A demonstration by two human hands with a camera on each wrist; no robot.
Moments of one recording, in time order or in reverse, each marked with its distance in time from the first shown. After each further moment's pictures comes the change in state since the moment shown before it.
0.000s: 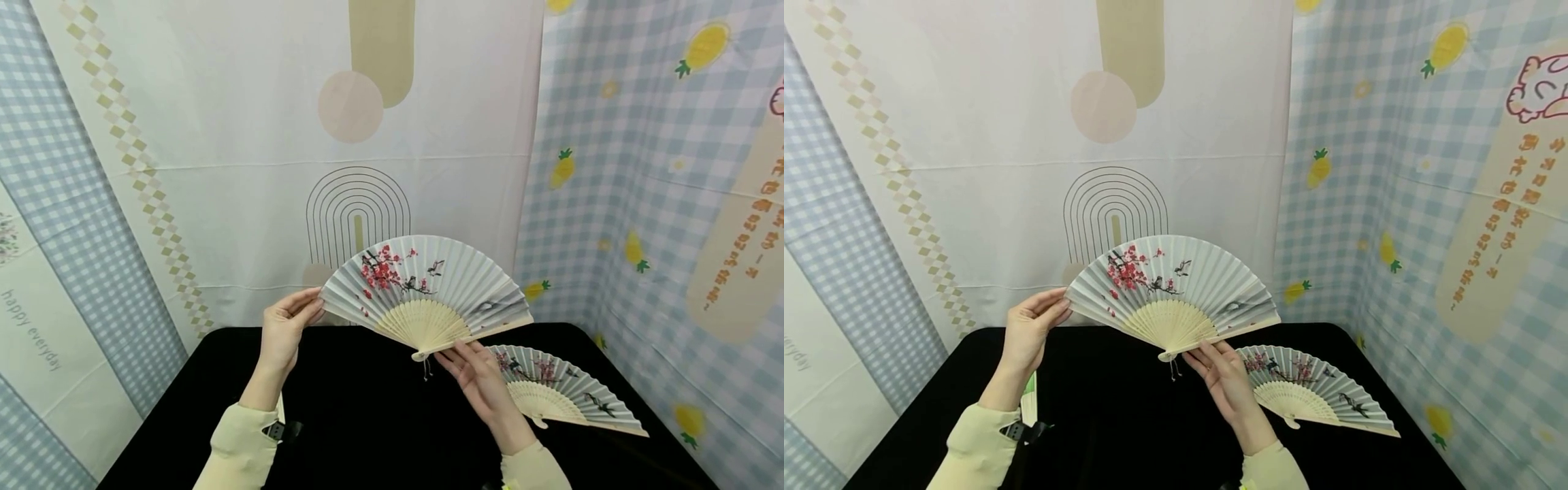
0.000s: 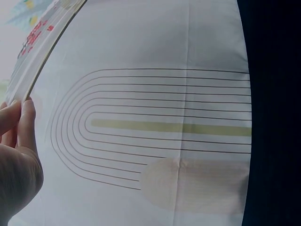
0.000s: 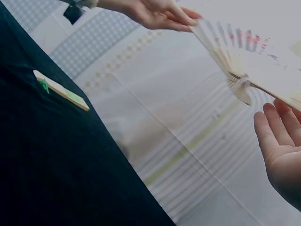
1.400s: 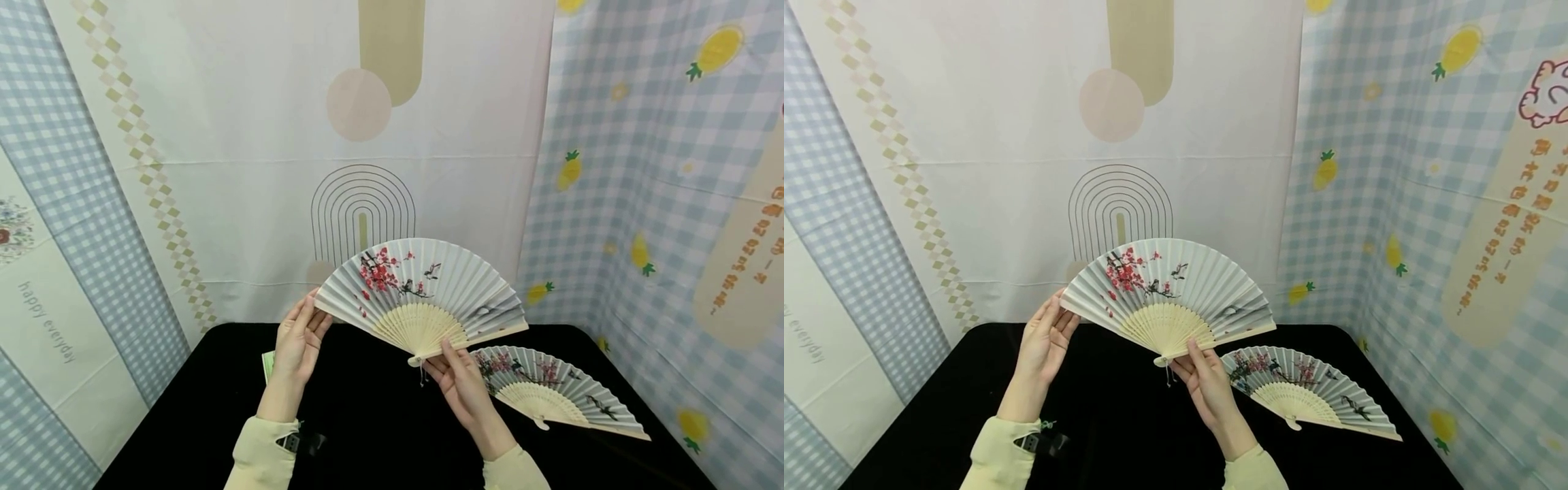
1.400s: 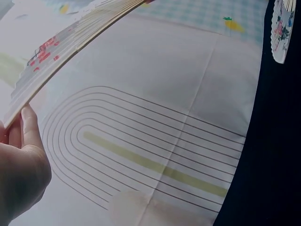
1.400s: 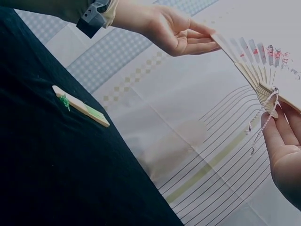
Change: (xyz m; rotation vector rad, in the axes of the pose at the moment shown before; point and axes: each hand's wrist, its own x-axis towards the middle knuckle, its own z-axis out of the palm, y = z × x) left_hand -0.020 -0.014 0.014 -0.491 0.050 -0.193; right_hand 0.003 0.024 0.018 0.005 0.083 0.037
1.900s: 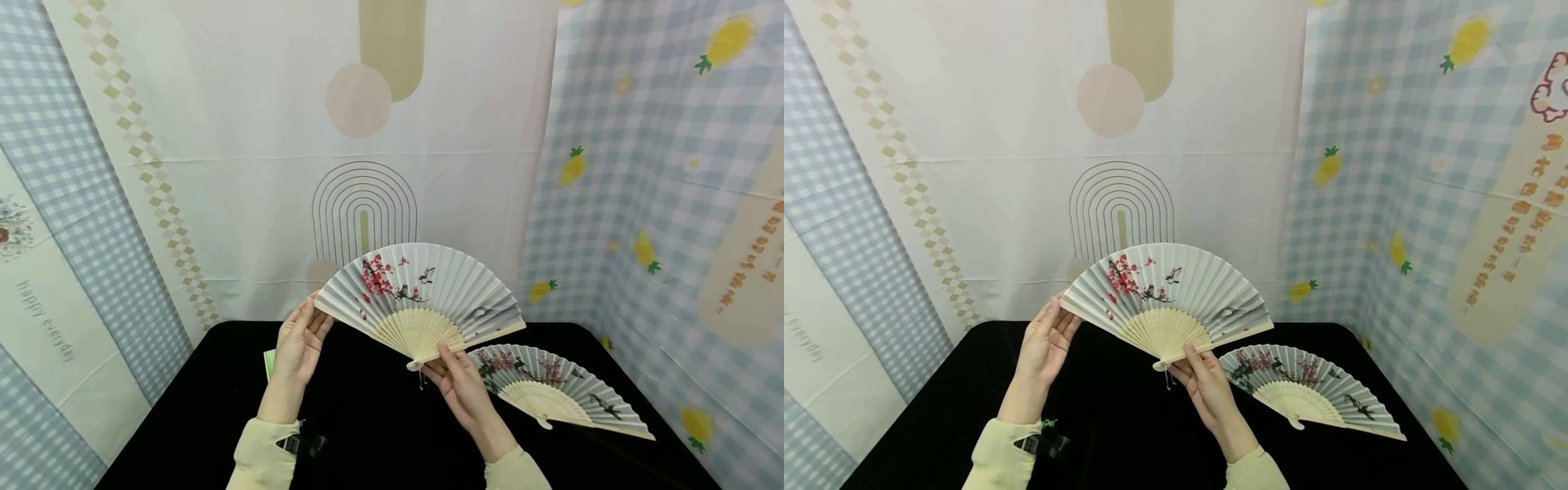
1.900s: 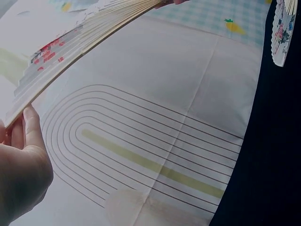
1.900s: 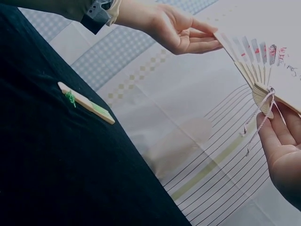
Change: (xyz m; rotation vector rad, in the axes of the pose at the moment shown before) left_hand -0.002 -0.002 -0.005 -0.035 -0.048 -0.014; right_hand 0.000 0.005 -0.001 -0.046 0.069 0.088
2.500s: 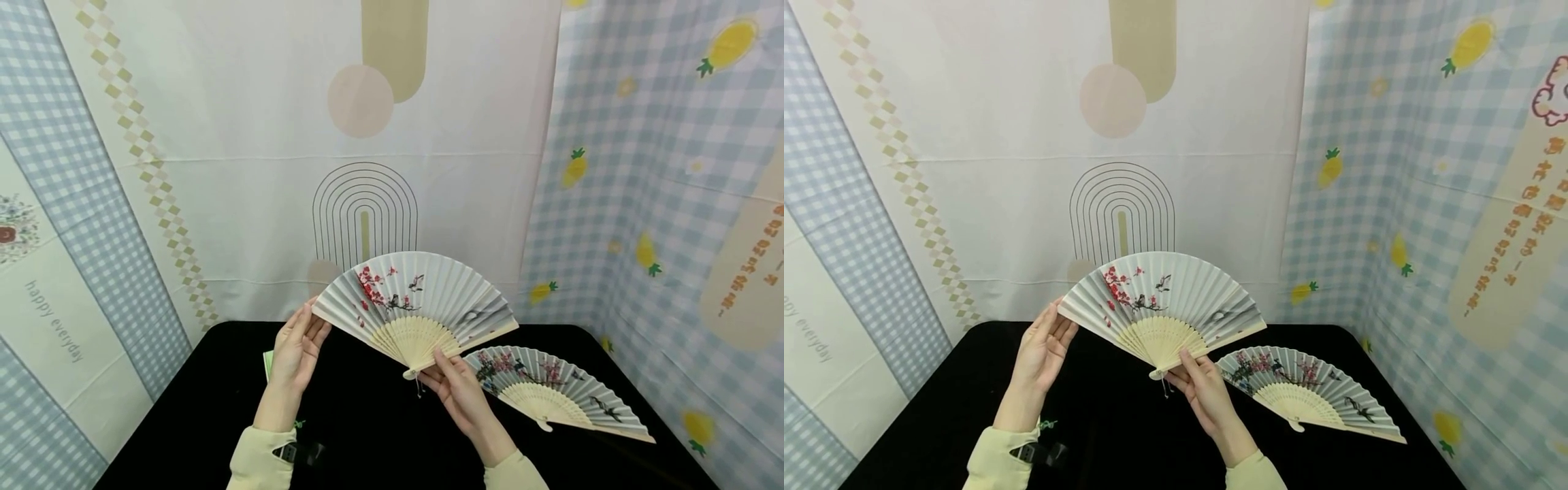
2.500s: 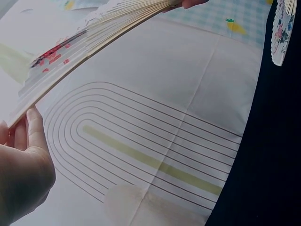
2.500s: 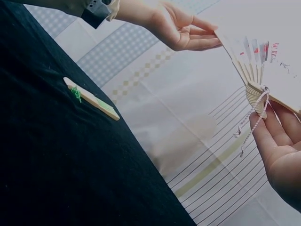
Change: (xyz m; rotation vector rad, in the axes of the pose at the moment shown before) left_hand -0.009 0.002 -0.005 -0.001 0.035 -0.033; right_hand -0.002 0.007 -0.002 -0.080 -0.028 0.011
